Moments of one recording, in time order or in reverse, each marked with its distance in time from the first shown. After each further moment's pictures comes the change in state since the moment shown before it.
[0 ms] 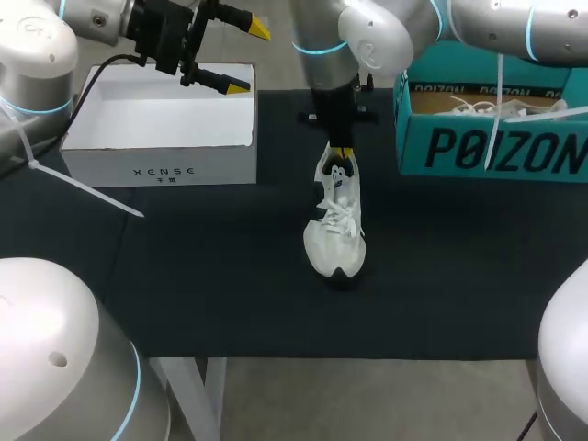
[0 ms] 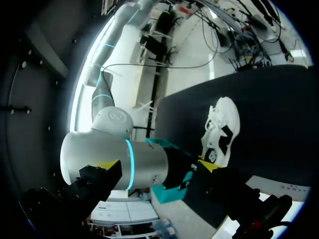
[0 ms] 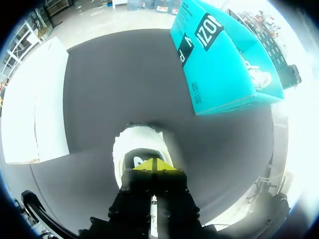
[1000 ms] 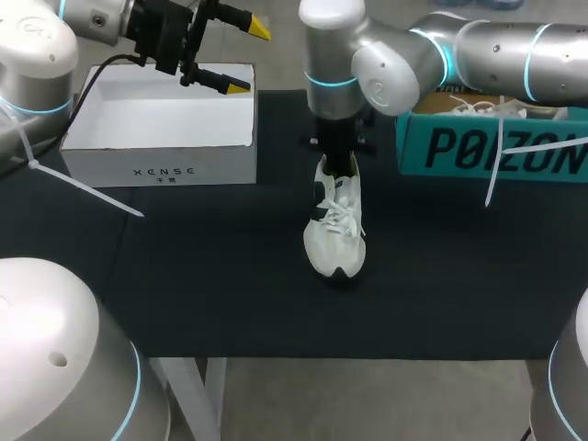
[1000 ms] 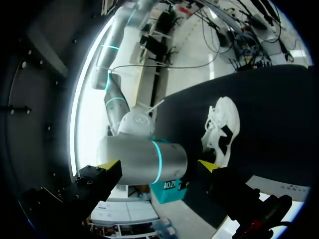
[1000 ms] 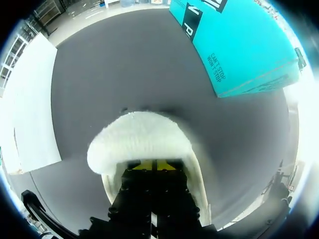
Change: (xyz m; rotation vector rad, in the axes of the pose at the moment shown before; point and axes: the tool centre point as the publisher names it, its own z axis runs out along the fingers) left arm 0.000 0.000 0.000 0.000 0.000 0.000; right arm 0.016 -0.020 0.057 0.062 0.088 0.082
